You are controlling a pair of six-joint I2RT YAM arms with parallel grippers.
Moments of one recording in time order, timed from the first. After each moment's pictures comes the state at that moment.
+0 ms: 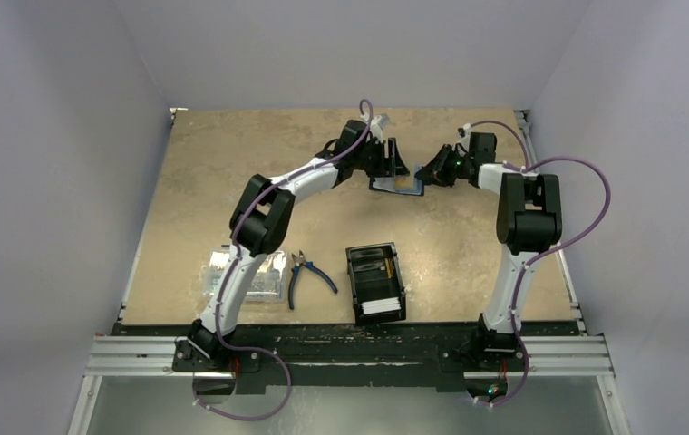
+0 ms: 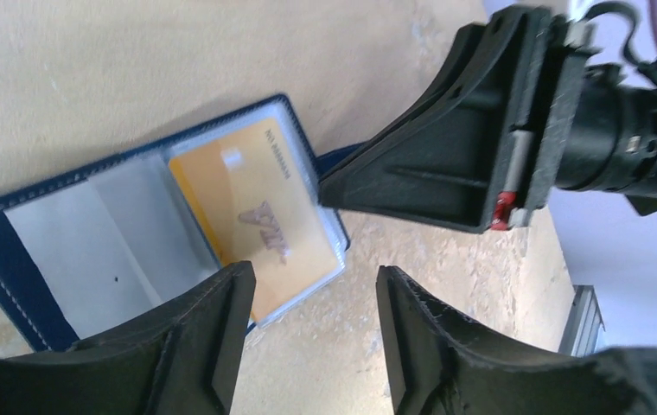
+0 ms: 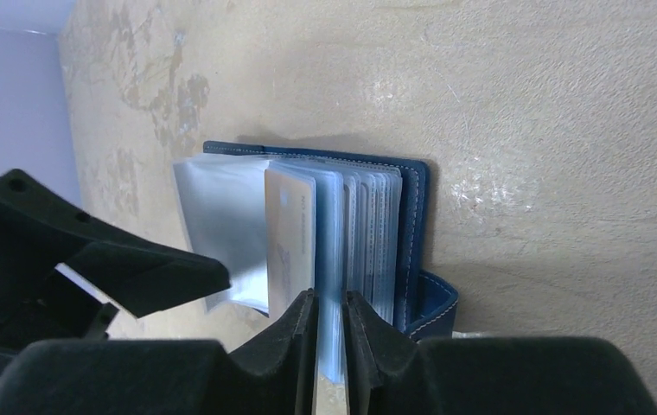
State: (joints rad) left arm -0.60 2.45 1.95 0.00 0.44 -0.58; right arm -0.04 2.11 1.34 0.00 -0.65 0.56
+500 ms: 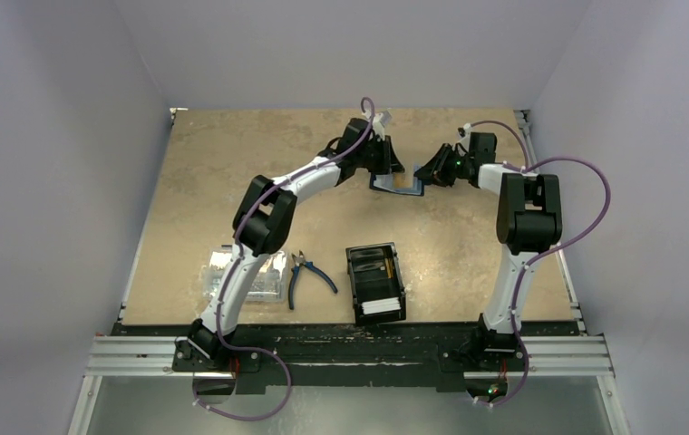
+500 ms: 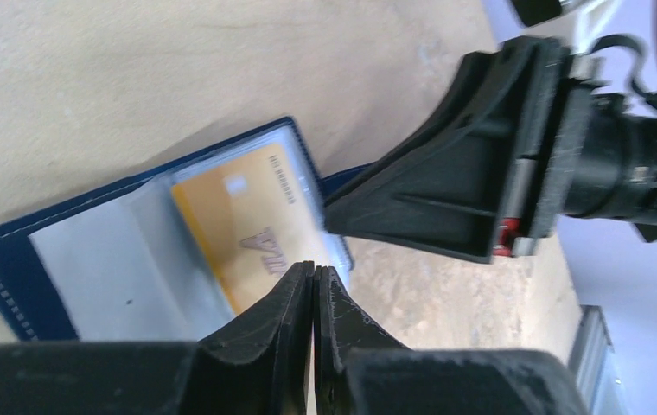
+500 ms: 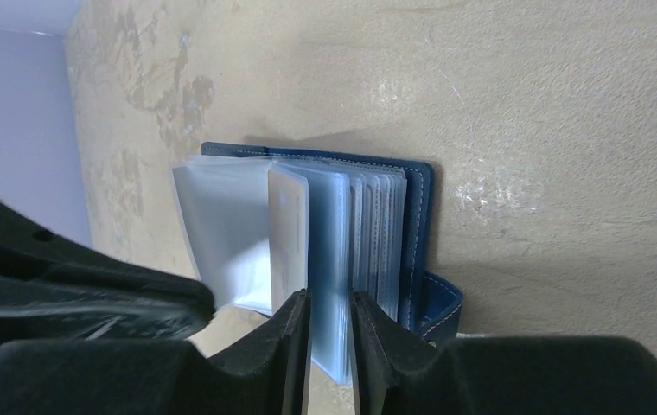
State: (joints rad) left arm -0.60 2.47 2.02 0.01 0.42 -0.61; right arm -0.04 2.11 1.33 0.01 -0.65 0.57
